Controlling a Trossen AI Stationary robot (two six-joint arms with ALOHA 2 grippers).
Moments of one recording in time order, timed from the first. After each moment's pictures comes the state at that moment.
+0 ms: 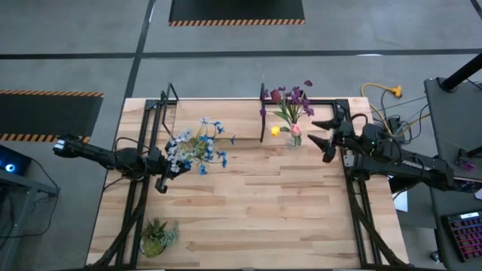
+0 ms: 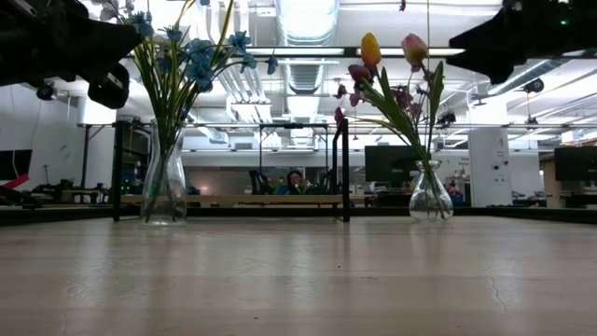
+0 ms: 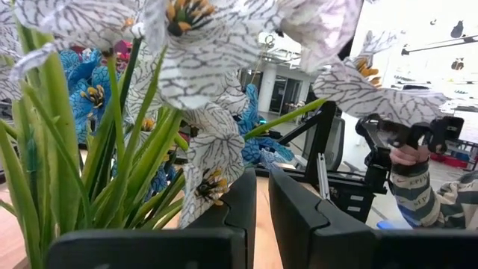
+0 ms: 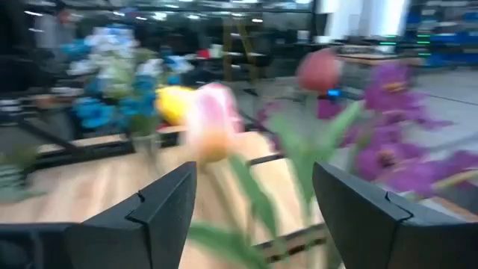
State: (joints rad) left arm -0.26 0.30 0.01 0.42 -0.19 -0.18; right arm -0.29 0.28 0.33 -0.06 0.05 0.06
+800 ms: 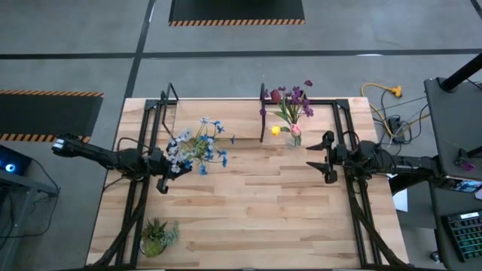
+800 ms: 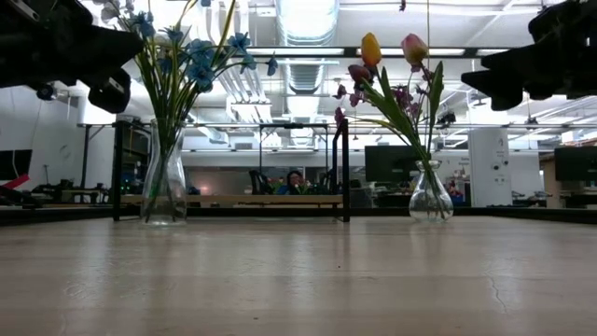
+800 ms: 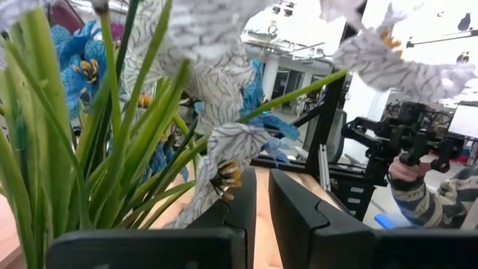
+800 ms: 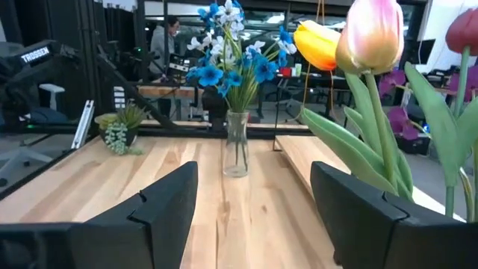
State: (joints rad) left arm -0.26 0.33 0.01 0.42 -0.19 -0.20; right arm -0.06 0.01 0.03 0.04 -0.02 -0.01
